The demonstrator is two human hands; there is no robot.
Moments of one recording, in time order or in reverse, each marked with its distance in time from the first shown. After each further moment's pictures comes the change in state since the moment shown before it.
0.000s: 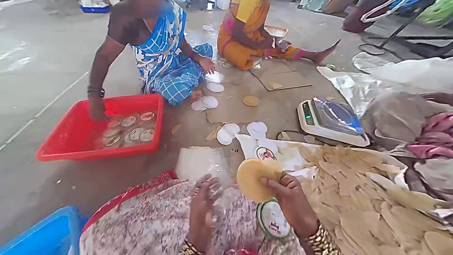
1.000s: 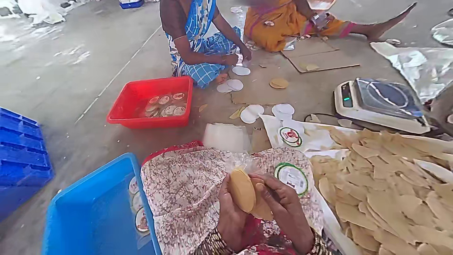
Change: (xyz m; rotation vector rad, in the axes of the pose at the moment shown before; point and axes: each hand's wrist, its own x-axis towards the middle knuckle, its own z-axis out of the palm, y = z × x) left_hand -0.112 -0.020 -0.013 -0.499 0.099 -0.202; right_hand -0.119 0.040 0.032 -0.401 -0.346 -0.428
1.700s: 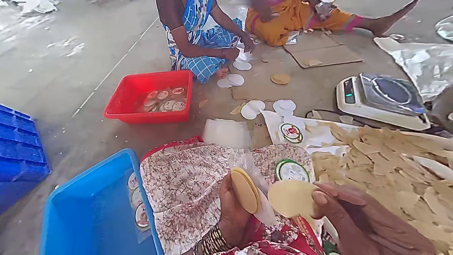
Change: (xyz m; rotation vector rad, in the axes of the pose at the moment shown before) left_hand -0.001 0.000 -0.010 -0.081 -0.181 -0.023; right_hand -0.004 -0.083 -0.051 -0.042 0.214 -0.158
